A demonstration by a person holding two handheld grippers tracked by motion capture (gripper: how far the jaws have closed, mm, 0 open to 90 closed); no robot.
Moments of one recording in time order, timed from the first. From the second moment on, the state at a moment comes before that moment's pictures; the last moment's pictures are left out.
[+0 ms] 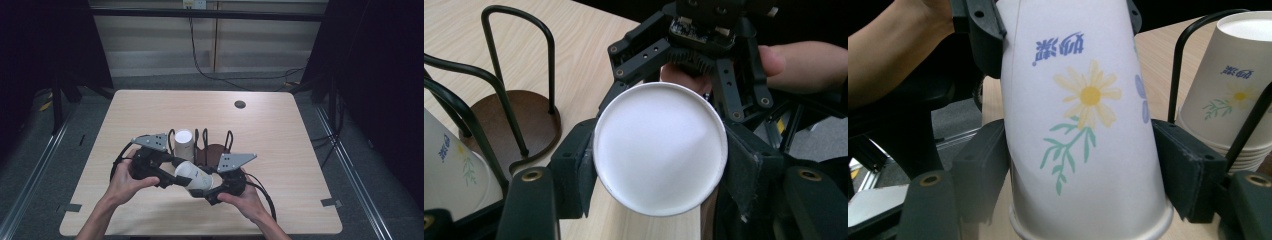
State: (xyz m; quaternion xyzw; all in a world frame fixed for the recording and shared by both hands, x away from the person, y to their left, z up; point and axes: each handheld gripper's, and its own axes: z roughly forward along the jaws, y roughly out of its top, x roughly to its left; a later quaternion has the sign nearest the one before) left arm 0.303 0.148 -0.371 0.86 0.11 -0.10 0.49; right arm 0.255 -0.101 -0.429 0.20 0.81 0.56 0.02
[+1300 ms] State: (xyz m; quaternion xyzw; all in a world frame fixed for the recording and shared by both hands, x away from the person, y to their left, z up) left arm 0.298 0.155 -0.374 0.88 0.10 -0.05 0.47; right arm 0.260 -0.119 -0.424 0.23 0.82 0.52 0.02
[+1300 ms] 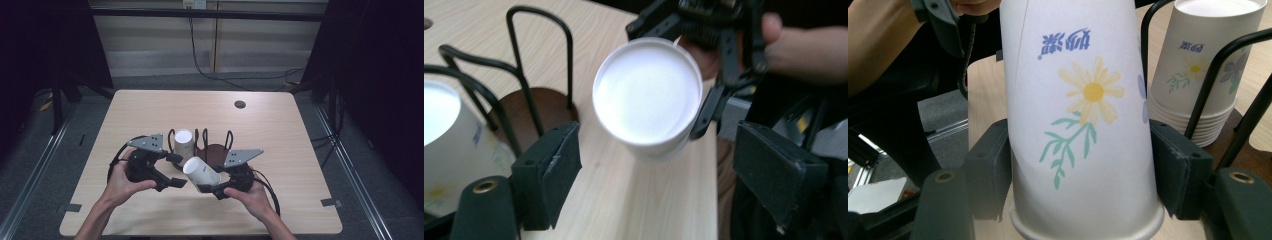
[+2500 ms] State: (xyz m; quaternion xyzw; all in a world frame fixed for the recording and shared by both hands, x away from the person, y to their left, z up) left arm 0.297 0.147 -0.392 0.91 0.12 -0.04 0.41; right arm 0.266 -0.116 -0.420 0.22 0.89 0.40 0.01
